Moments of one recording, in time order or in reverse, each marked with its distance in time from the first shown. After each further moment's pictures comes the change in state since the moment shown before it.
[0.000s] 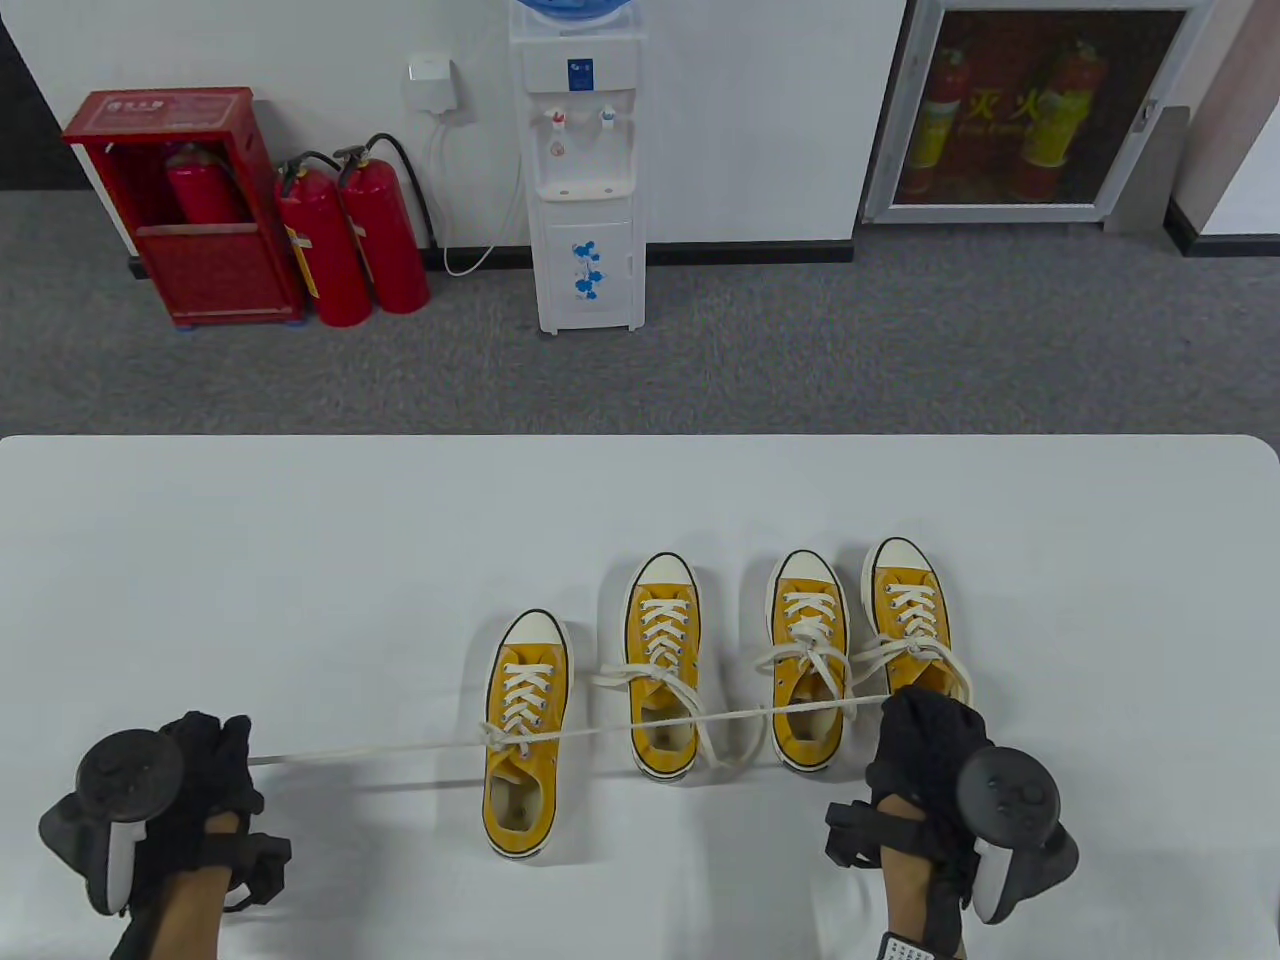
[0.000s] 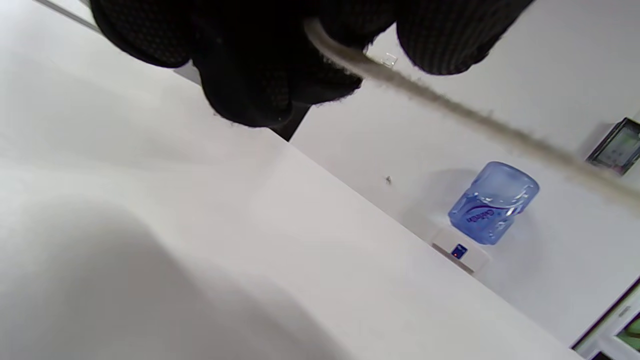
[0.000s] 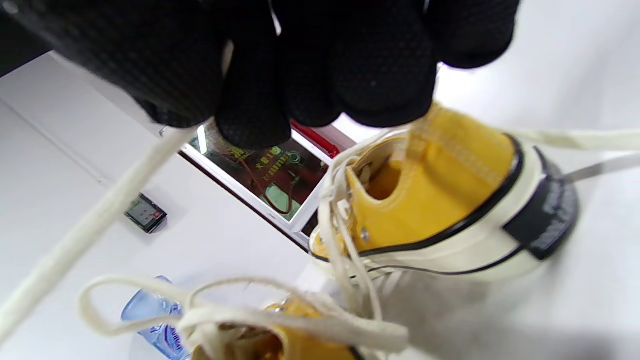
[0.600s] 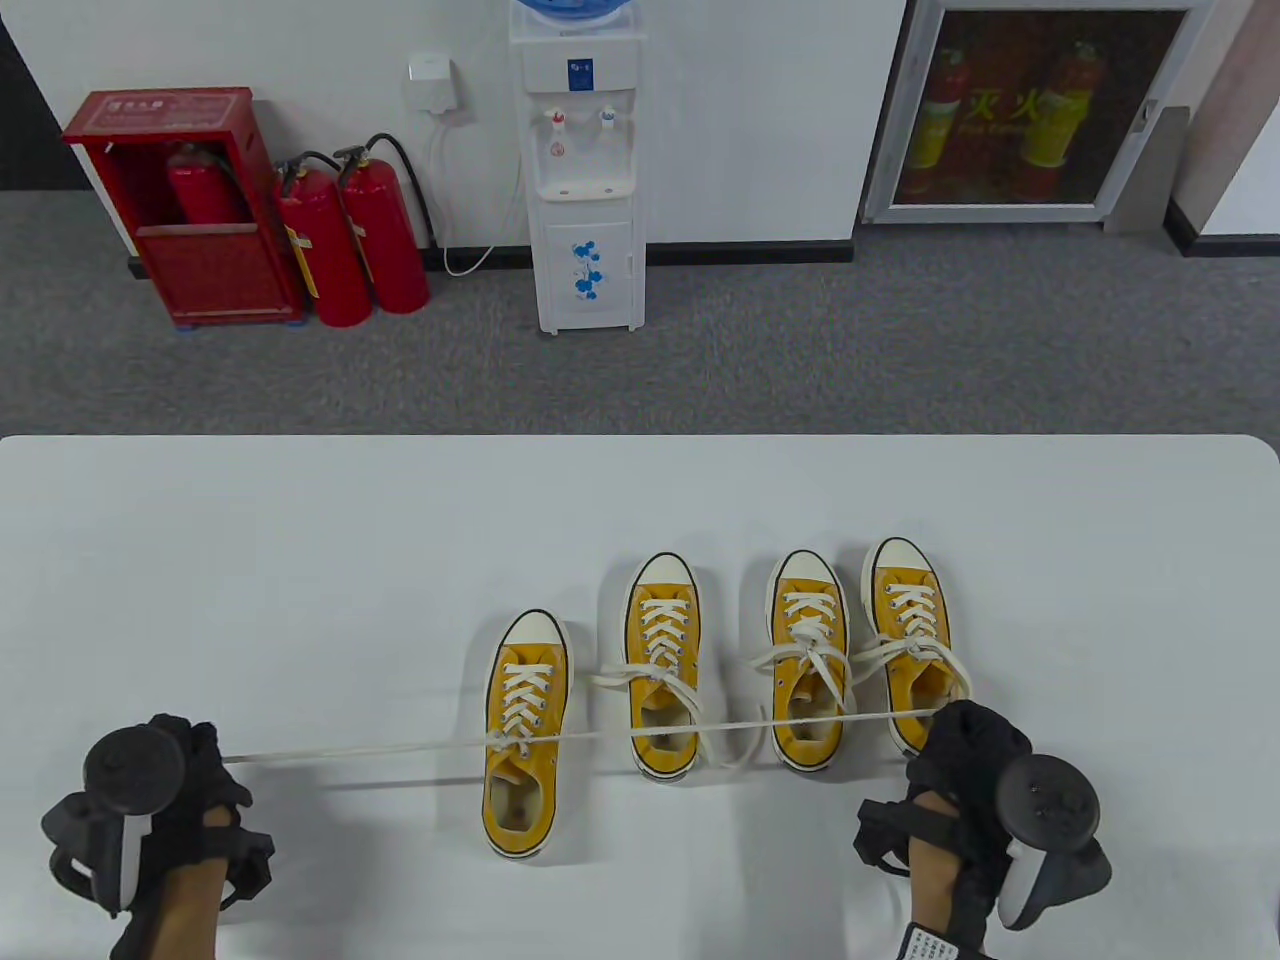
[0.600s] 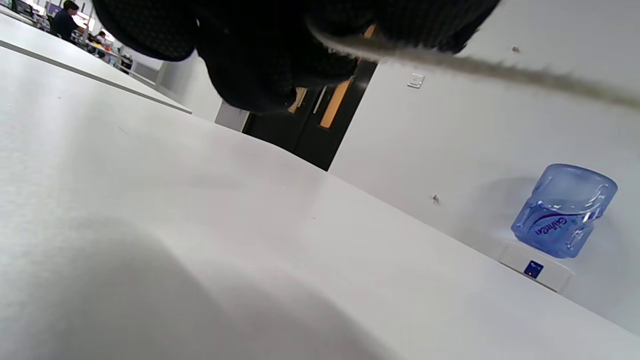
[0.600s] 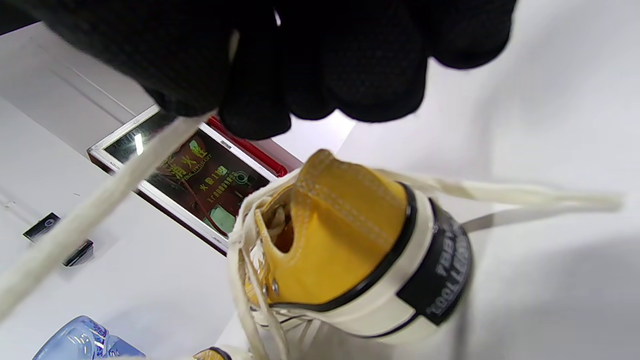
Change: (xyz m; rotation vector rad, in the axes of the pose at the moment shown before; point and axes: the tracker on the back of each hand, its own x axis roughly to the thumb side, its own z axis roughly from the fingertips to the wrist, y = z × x) left_hand -0.008 0.001 -0.004 0.102 0.103 -0.138; right_hand -0.026 -0.011 -0.011 -0.069 0.164 0.037
